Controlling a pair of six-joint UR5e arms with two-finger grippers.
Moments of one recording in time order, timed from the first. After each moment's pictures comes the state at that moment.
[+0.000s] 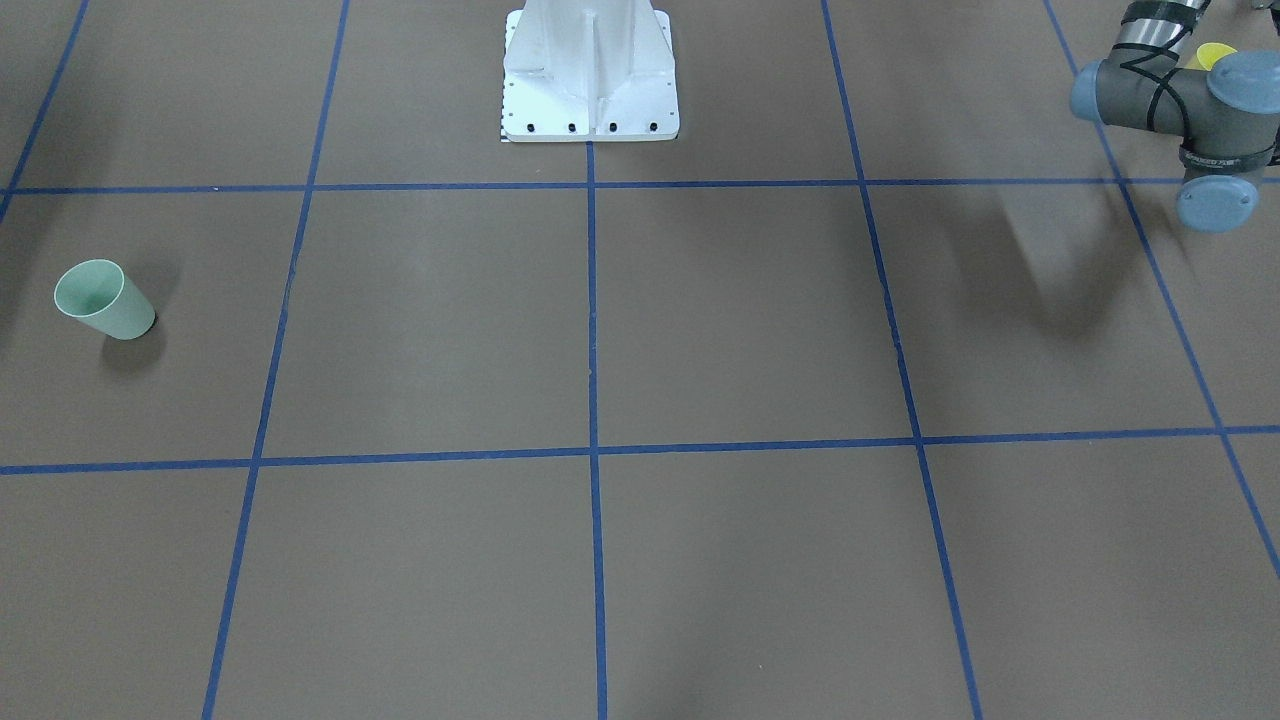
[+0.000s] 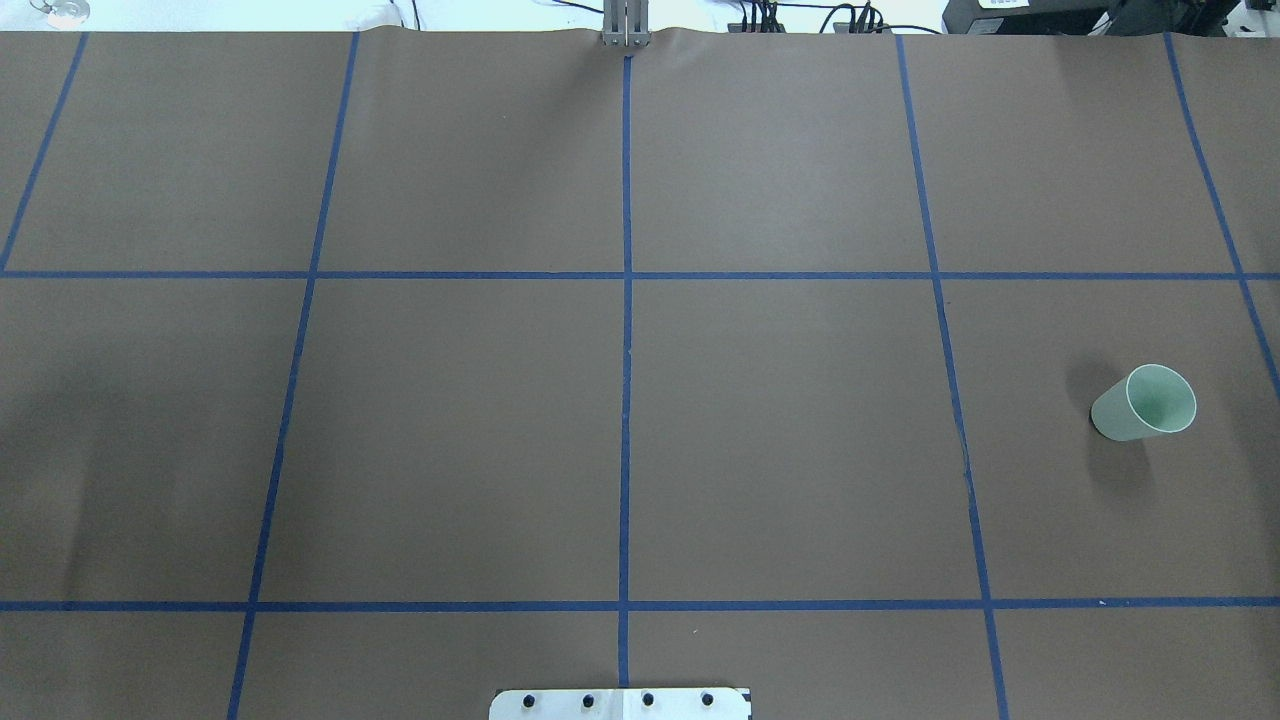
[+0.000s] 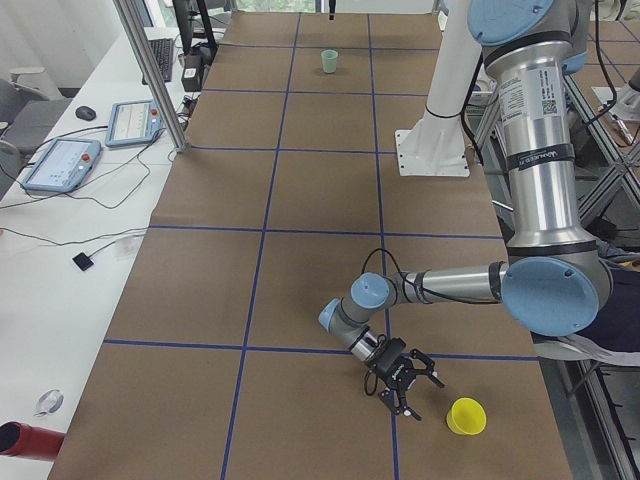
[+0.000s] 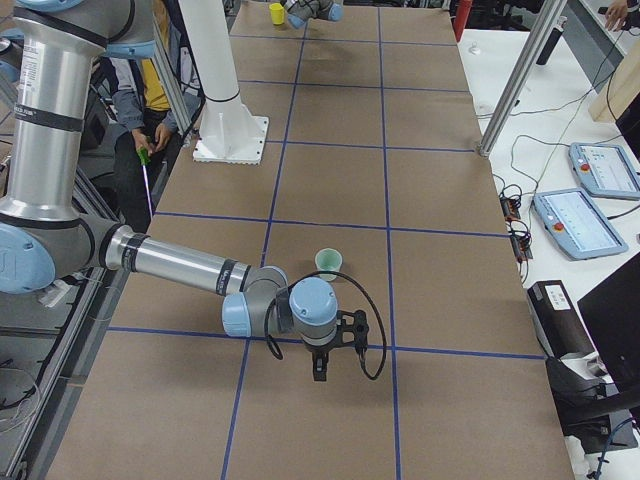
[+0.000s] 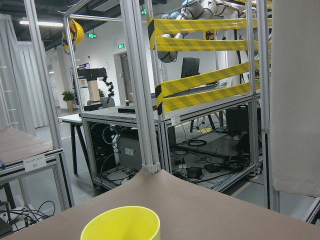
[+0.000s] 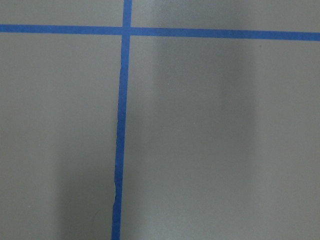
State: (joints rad) left arm -0.80 -1.36 -1.49 -0.94 -1.95 -2.51; right arm 1.54 -1.79 1.55 -1.20 2.36 0.08
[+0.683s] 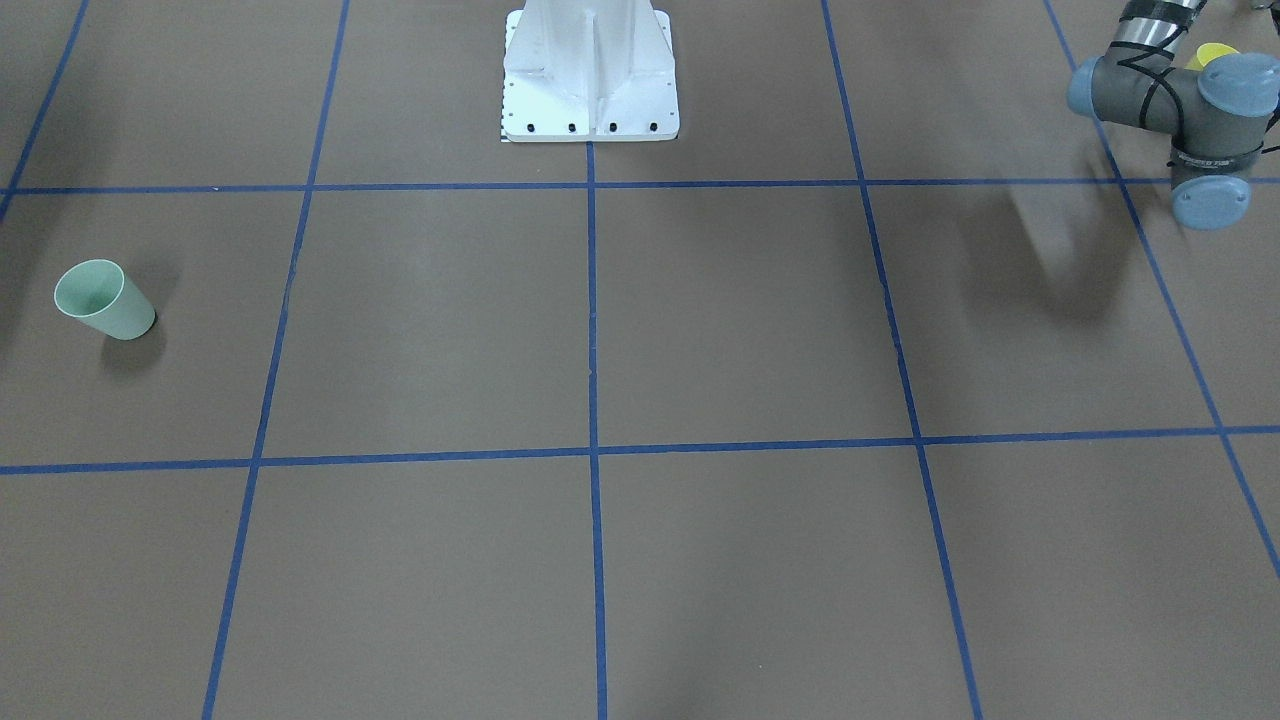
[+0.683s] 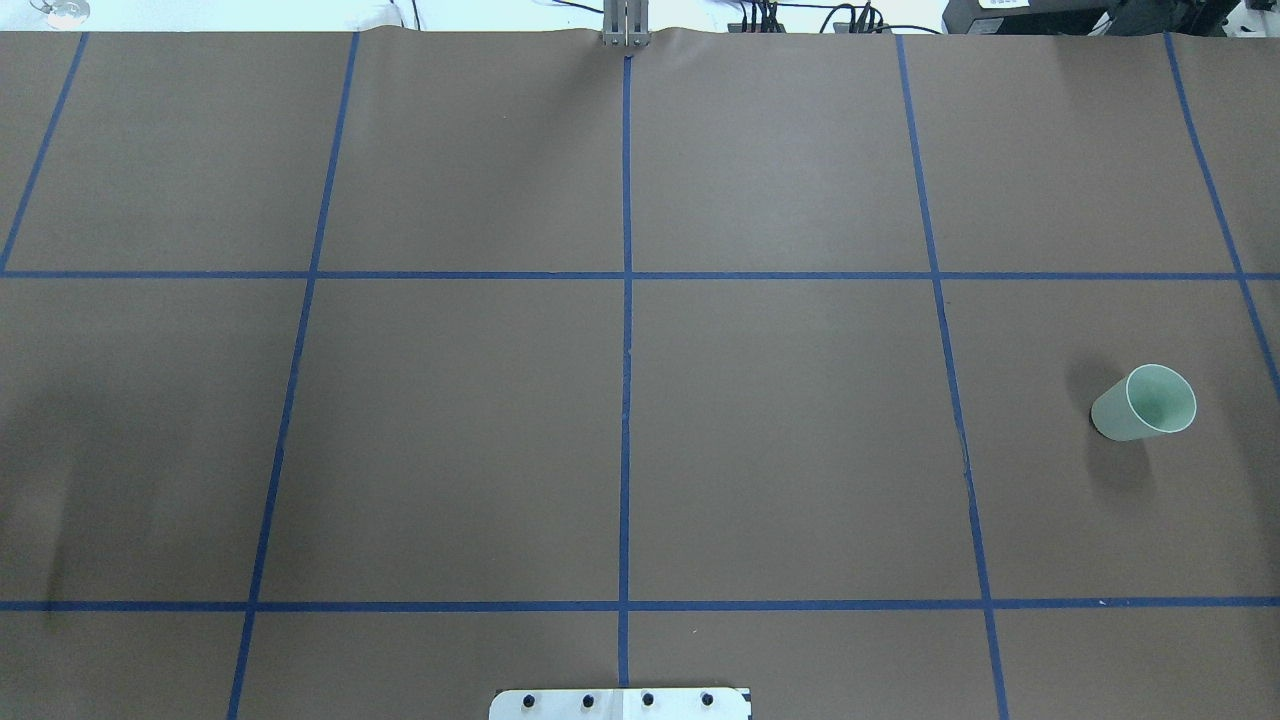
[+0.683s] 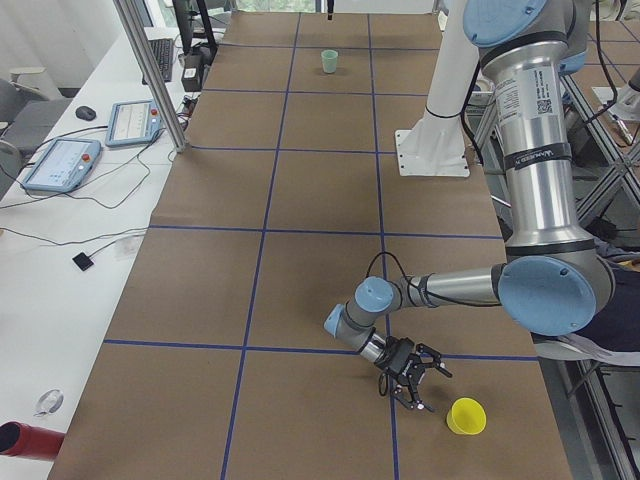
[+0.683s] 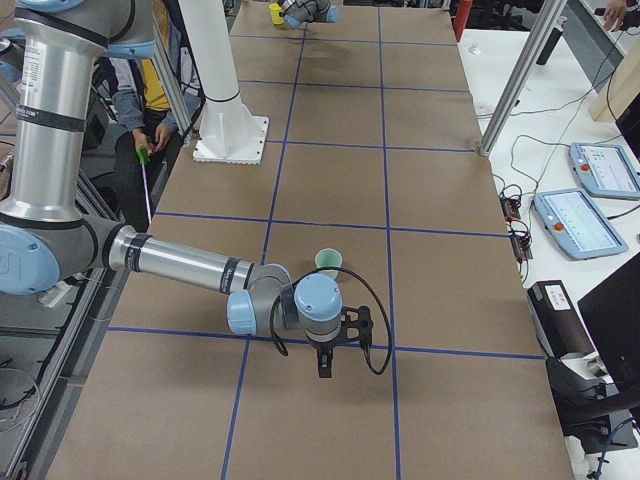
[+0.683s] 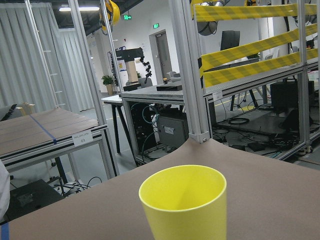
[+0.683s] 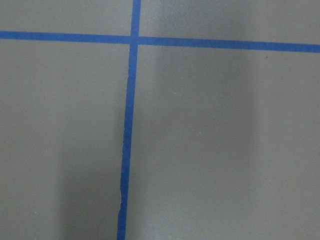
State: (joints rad) left arm -0.76 -1.35 -1.47 -0.95 -2.11 -2.48; right arm 1.53 -1.78 1.55 -1.20 2.36 0.08
